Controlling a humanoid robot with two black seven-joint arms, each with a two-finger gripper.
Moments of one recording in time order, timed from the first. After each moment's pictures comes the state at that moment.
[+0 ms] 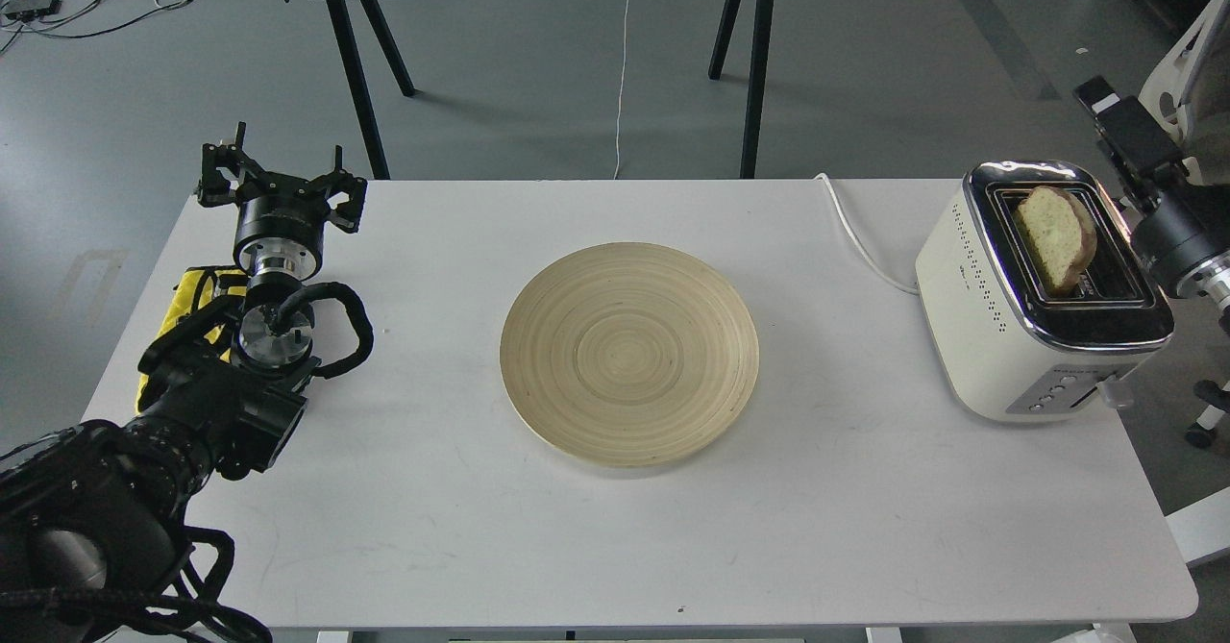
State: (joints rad) left arm -0.82 0.07 -0.58 -0.23 -0.67 -0.49 -0.44; right arm 0.76 -1.00 0.26 1.43 -0.63 -0.48 0.45
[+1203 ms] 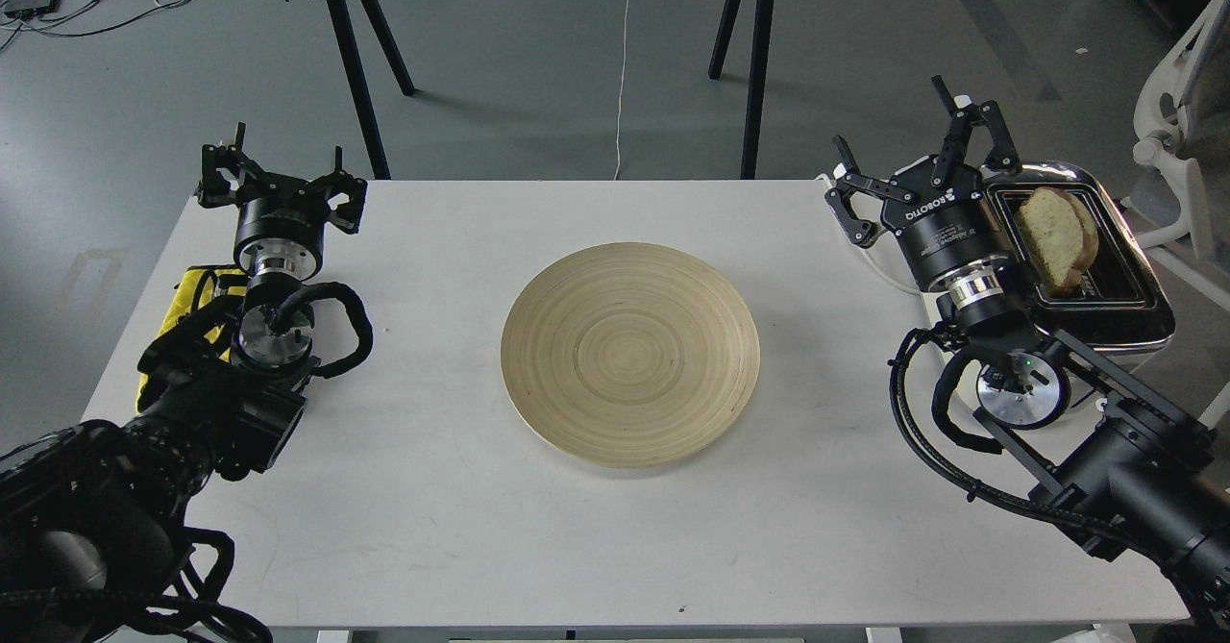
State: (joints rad) left arm -0.82 0.07 -0.58 -0.23 -0.67 -0.49 -0.44; right arm 0.53 -0.32 0.82 1.03 0.04 0.40 0.48
